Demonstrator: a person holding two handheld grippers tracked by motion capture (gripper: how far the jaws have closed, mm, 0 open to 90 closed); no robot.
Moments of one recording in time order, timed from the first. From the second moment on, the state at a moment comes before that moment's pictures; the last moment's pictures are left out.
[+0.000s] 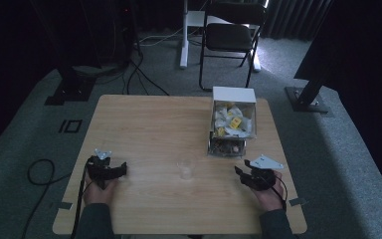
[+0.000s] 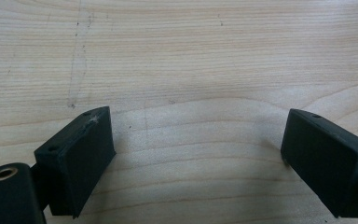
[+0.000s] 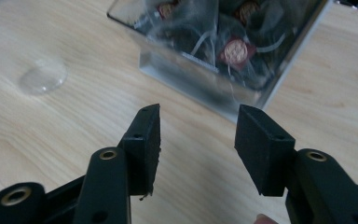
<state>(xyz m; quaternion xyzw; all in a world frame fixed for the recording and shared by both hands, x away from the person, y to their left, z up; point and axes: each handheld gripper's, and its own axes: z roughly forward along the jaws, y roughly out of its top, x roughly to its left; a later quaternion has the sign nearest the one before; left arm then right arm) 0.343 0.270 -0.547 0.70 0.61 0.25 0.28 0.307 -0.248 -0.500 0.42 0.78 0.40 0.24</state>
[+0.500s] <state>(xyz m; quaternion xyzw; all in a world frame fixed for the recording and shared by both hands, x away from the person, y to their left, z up) 0.343 0.270 -0.547 0.70 0.61 0.25 0.28 0.321 -0.231 -0.488 0.40 0.78 0.41 0.25</state>
